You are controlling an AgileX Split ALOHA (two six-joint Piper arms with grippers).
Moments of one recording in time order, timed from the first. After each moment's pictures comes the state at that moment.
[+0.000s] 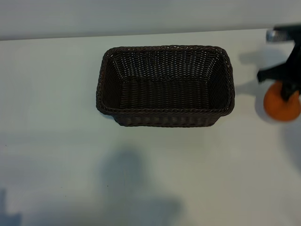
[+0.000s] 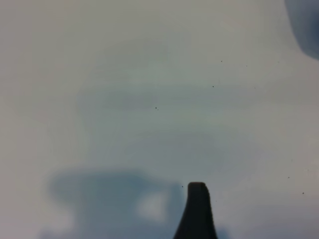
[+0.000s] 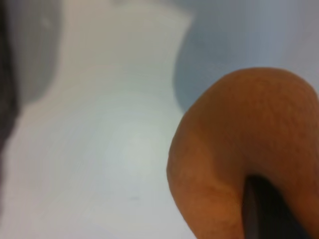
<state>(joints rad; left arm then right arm) -0.04 -0.01 -0.50 0.07 1.09 -0.01 -0.01 1.76 -1.27 0.01 1.01 0.09</state>
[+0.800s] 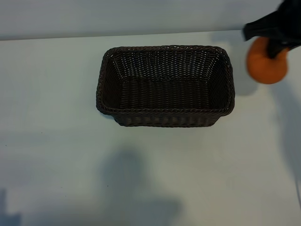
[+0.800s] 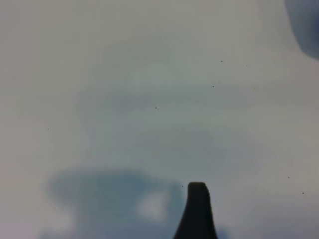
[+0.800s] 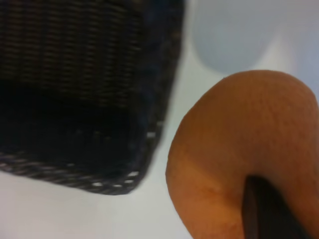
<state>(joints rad) -0.04 -0.01 -0.50 0.07 1.09 -0.01 0.16 1.70 -1.55 0.02 1.20 0.09</state>
